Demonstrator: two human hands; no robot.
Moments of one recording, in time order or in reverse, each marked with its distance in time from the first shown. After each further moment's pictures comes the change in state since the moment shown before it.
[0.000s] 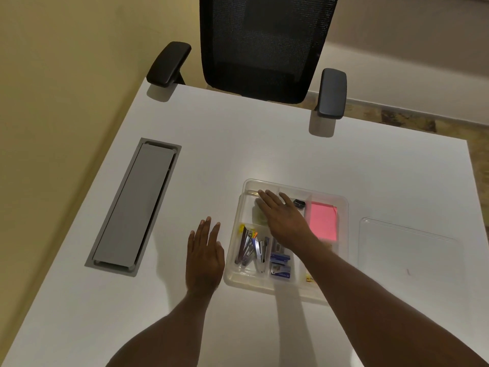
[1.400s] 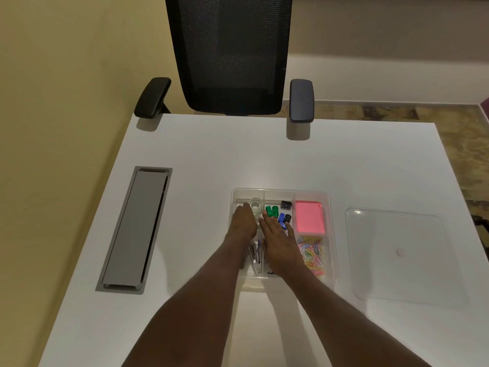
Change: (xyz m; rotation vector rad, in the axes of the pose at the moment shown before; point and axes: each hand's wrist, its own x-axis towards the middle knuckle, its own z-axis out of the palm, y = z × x) left_hand 0.113 0.150 -0.023 -0.087 -0.483 -0.128; right_hand -0.061 -0.032 0.043 0.301 0.066 0.358
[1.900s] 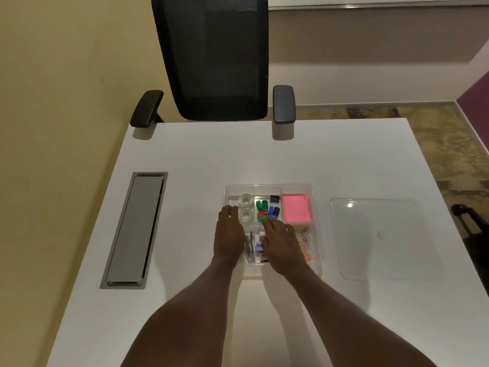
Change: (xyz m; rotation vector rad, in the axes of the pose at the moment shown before) left_hand -0.087 -0.021 0.003 0.043 0.304 0.219; right_hand -0.050 0.003 -0.018 -0.020 0.146 0.033
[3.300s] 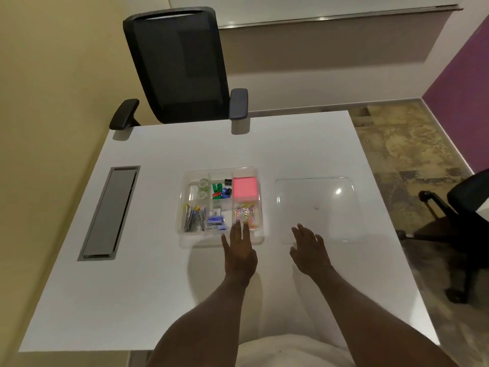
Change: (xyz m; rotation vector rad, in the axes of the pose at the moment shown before) left_hand -0.176 0.139 0.107 0.309 -0.112 0.112; right_hand -0.182 0.198 -0.056 0.022 -0.196 0.257
